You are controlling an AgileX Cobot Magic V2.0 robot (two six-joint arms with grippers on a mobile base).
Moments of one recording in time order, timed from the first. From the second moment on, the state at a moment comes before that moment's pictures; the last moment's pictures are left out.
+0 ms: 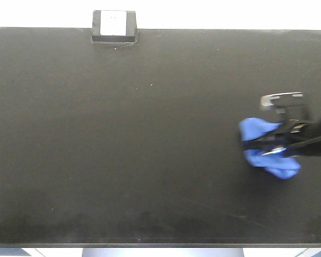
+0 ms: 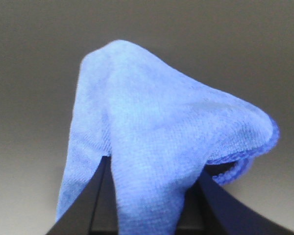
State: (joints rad) left arm -0.02 -0.01 0.03 0.14 0.26 -0.18; right arm 0.03 1.63 -0.65 0.25 0.08 -0.28
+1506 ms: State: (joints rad) left arm -0.02 -0.01 0.03 0.14 0.26 -0.18; right arm 0.04 0.51 -0.76 0.27 0.55 -0.32
